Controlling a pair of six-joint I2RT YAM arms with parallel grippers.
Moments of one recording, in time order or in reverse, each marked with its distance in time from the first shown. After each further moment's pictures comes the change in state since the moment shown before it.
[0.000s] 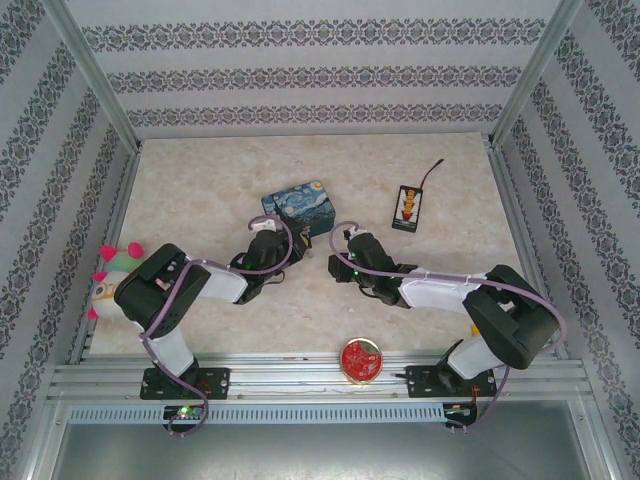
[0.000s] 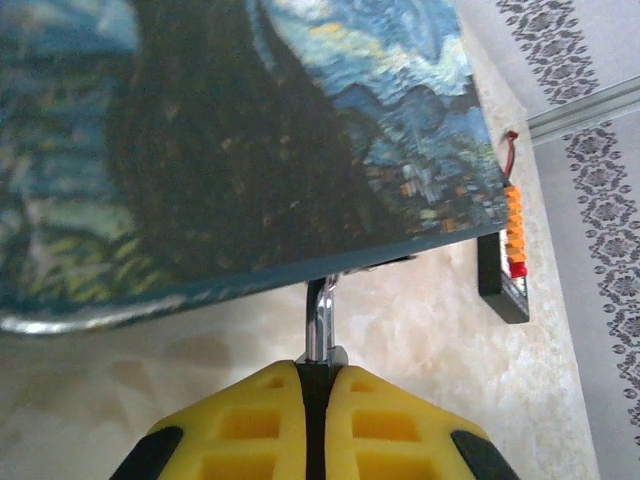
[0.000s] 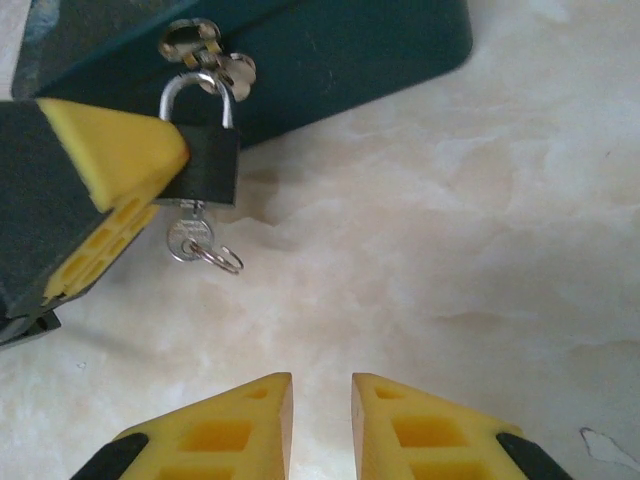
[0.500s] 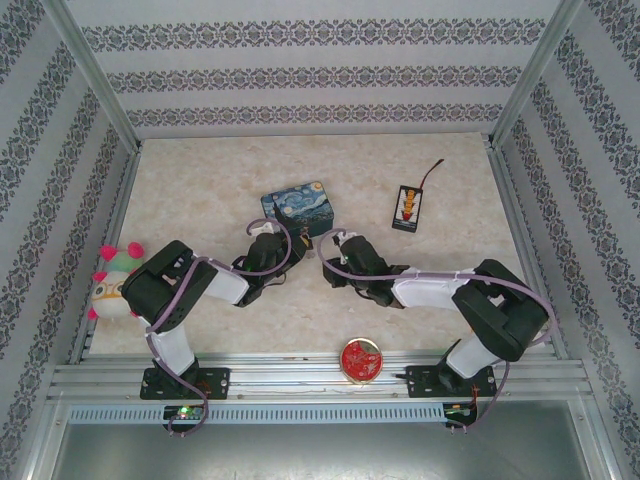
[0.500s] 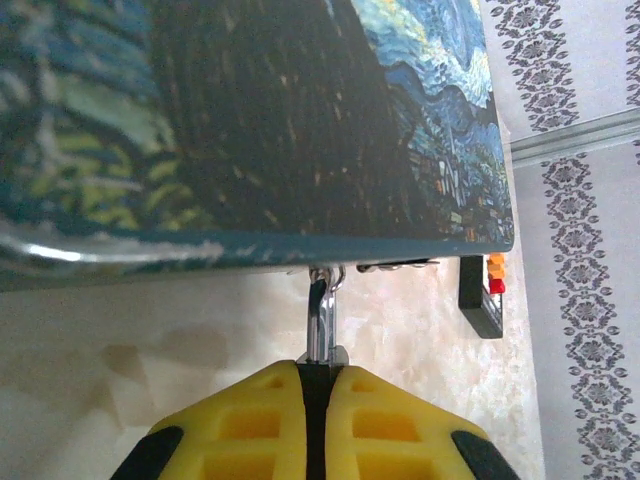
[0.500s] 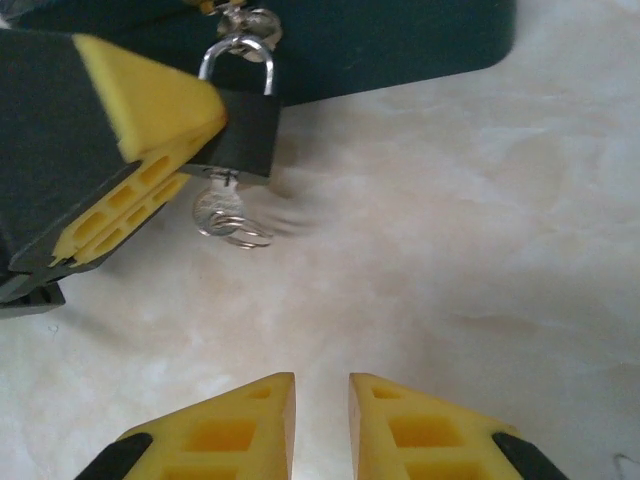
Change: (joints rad) left arm 0.000 0.048 -0.014 0.089 0.011 -0.123; right arm 0.047 0.066 0.024 0.021 0.000 -0.122
